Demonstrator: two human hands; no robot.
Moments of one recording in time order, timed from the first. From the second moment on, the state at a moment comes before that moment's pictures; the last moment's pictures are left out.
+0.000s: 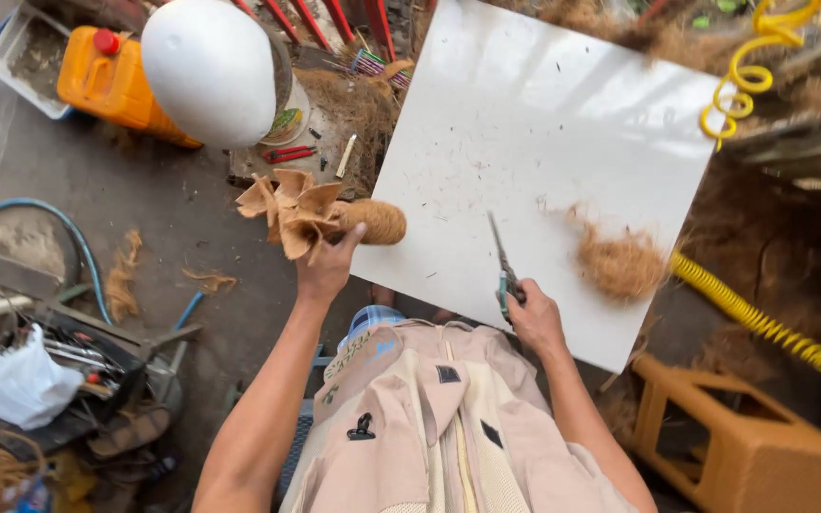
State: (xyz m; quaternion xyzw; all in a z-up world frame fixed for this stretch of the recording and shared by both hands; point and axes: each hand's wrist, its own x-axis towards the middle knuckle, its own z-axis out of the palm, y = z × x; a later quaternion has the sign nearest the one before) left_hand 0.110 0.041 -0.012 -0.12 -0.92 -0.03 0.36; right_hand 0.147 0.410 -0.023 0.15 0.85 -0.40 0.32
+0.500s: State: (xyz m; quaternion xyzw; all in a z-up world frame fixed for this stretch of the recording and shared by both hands) left_hand 0.170 0.084 0.023 0.10 -0.93 -0.31 0.16; right_hand 0.103 0.481 -0.073 0.25 0.76 -0.59 0.11
